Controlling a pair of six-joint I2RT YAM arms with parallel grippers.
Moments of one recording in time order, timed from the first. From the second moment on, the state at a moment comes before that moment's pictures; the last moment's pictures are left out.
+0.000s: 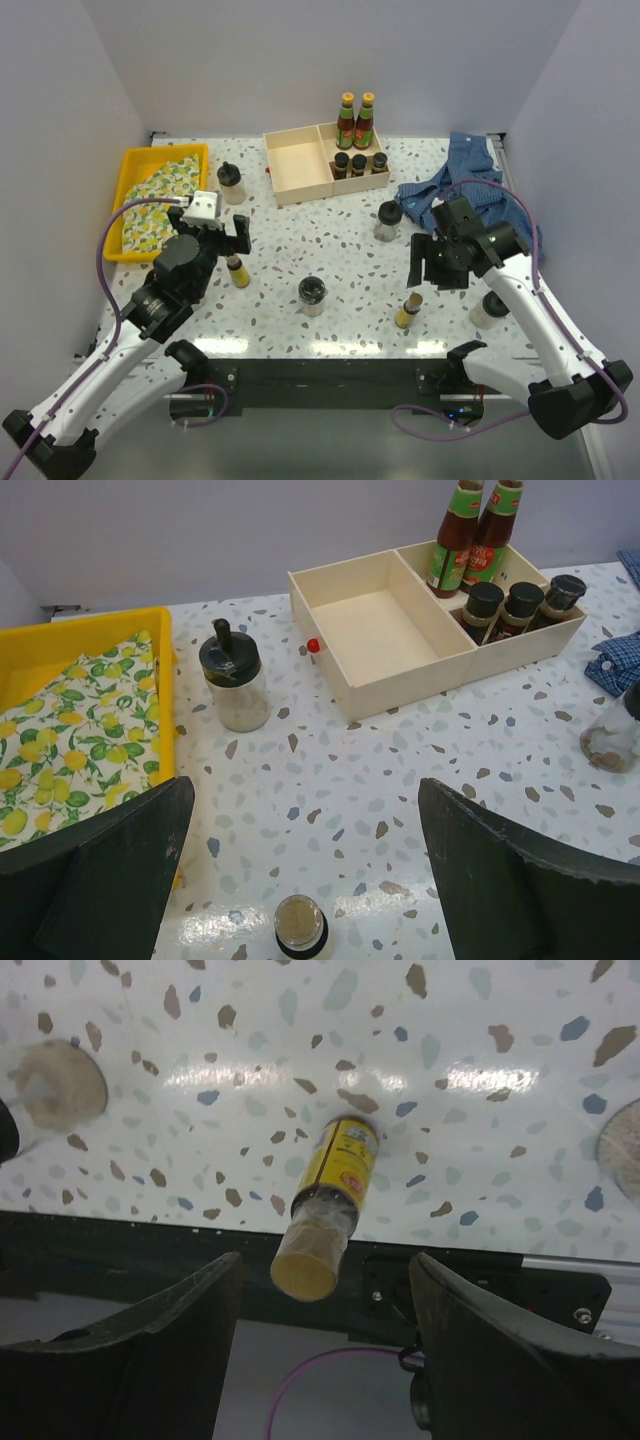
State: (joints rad) left arm -0.61 0.65 0.72 -0.19 -0.48 -0.07; right arm 0.41 1.07 1.14 -1.27 0.01 0.49
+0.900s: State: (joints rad) left arm -0.61 0.65 0.72 -0.19 -0.48 -0.07; right arm 0.61 1.05 0.98 -1.18 0.09 0.56
